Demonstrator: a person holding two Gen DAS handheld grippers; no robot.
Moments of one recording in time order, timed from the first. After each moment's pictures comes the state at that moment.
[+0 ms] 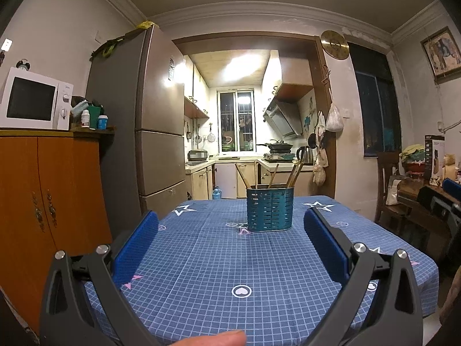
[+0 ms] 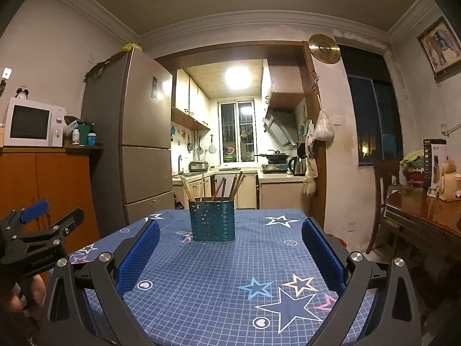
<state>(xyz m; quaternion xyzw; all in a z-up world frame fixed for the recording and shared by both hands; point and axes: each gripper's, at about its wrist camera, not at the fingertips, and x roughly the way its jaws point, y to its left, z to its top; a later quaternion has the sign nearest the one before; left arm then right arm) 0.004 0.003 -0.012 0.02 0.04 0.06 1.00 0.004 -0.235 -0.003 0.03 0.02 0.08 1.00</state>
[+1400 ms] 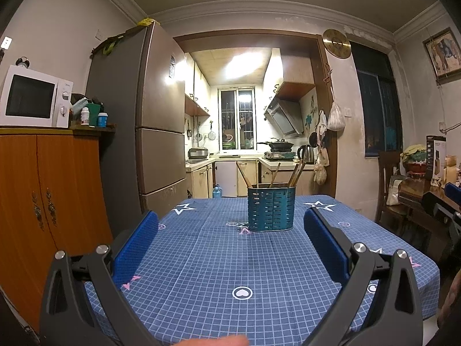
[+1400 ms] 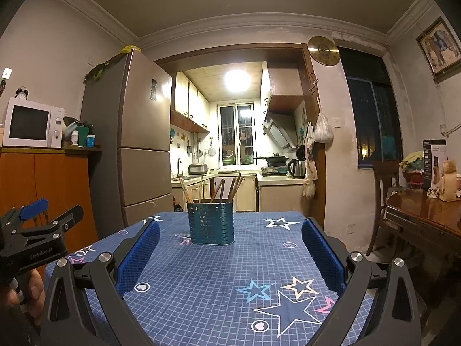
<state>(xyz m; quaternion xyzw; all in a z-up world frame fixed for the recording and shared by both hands) 0.011 0.007 -0.012 0.01 0.04 0.06 1.00 0.010 -0.236 -0.010 0.03 0.01 0.08 1.00</state>
